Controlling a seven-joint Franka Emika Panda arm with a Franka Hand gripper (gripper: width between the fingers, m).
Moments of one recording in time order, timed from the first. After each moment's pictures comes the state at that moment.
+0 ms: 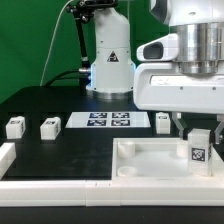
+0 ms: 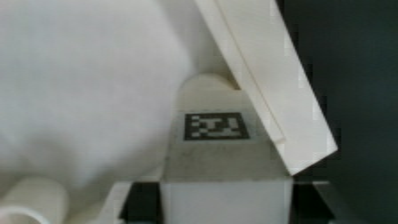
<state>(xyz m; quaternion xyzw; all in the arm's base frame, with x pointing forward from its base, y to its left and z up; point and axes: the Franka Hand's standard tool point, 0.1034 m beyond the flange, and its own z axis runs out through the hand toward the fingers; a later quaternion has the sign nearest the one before) 0.634 0.117 0.079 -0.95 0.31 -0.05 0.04</state>
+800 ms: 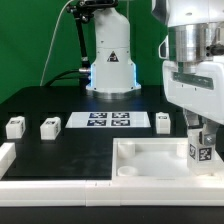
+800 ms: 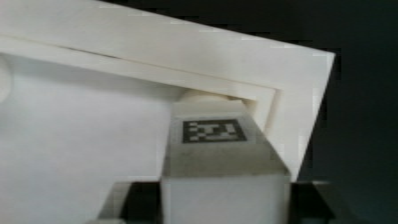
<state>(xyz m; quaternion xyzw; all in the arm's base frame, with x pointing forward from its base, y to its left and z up) 0.631 0.119 0.080 -0.76 0.65 -0.03 0.06</state>
